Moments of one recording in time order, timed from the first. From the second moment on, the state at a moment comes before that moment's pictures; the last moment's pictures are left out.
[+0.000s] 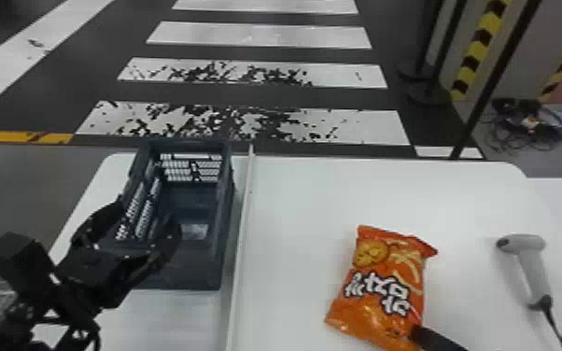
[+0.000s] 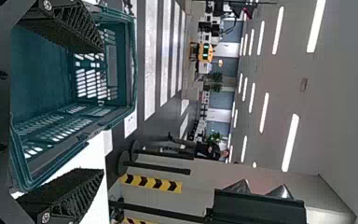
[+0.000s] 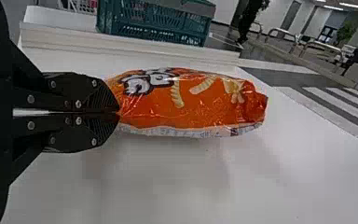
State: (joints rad) left arm 0.48 0.26 0.09 -2.04 0.33 0.08 -0.25; right arm 0.35 -0.07 -0.53 -1.83 -0.68 1.23 0.64
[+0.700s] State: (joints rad) left arm 0.48 0.26 0.09 -2.04 0.33 0.08 -0.25; right arm 0.32 -0.10 -0.59 -1.99 -0.70 1.21 0.55
